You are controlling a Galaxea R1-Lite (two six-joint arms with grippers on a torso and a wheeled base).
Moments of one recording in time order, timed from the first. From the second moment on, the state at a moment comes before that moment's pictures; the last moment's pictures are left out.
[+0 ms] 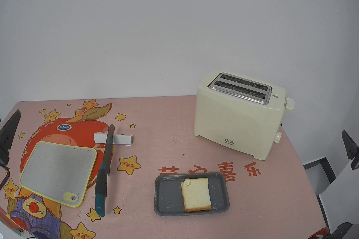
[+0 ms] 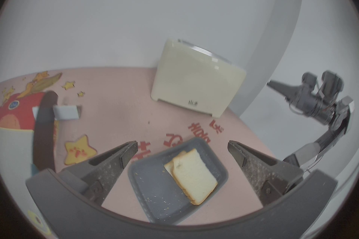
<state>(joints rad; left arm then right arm) -0.29 0.66 -0.35 -0.40 0.20 -0.17 0.22 0.71 -0.20 -0.40 -0.41 0.03</state>
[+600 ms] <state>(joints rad) -0.18 0.15 -0.06 -0.20 0.12 -0.14 0.11 0.18 -0.03 -0.07 -0.22 0.02</state>
